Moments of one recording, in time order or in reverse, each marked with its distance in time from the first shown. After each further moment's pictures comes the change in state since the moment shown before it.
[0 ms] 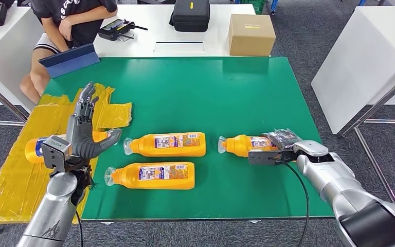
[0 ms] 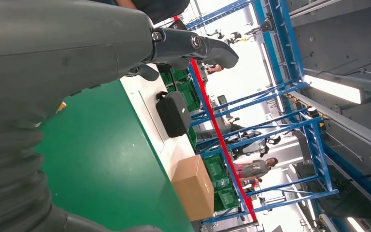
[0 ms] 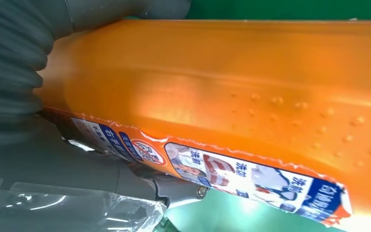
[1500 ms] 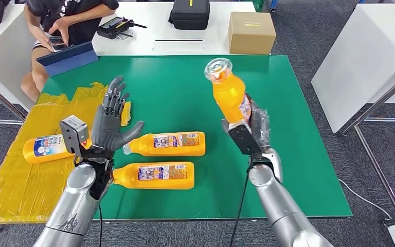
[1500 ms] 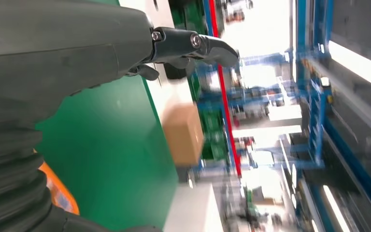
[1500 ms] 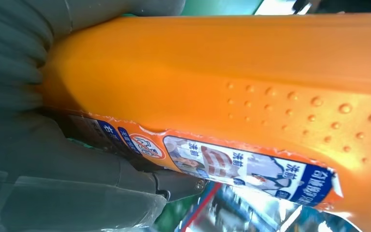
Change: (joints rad) left arm -0.060 -0.130 -0.071 0.014 0.137 -0.096 0.166; right arm 0.325 0.358 -0.455 -0.593 -0.488 -0.507 -0.146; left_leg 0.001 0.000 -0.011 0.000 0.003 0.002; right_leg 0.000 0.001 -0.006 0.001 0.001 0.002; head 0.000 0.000
